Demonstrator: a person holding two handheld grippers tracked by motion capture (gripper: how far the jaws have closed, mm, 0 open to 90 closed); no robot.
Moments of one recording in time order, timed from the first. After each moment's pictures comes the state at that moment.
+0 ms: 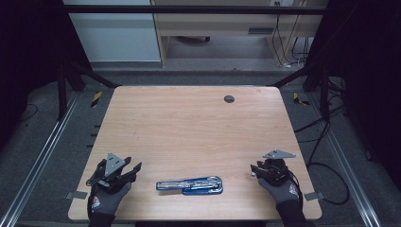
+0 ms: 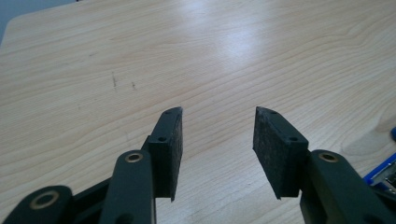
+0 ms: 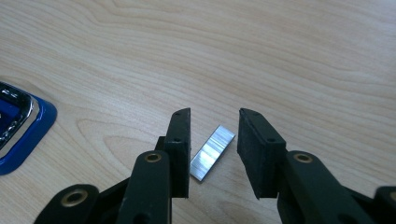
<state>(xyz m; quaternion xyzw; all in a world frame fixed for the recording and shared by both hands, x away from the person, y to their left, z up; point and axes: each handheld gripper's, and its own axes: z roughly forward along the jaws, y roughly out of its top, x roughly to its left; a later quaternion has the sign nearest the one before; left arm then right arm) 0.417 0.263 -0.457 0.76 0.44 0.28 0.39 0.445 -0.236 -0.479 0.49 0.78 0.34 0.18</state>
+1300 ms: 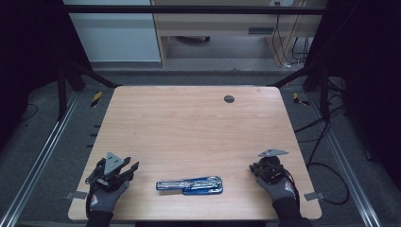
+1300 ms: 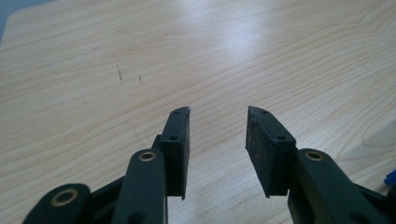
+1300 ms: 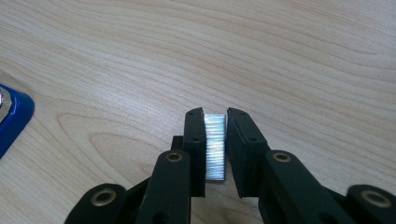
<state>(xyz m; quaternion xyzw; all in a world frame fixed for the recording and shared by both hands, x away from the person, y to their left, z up) 0.424 0.270 -0.464 0.77 0.44 0.27 0.38 0.457 -0.229 -0.488 0.50 0.79 0.31 0.16</state>
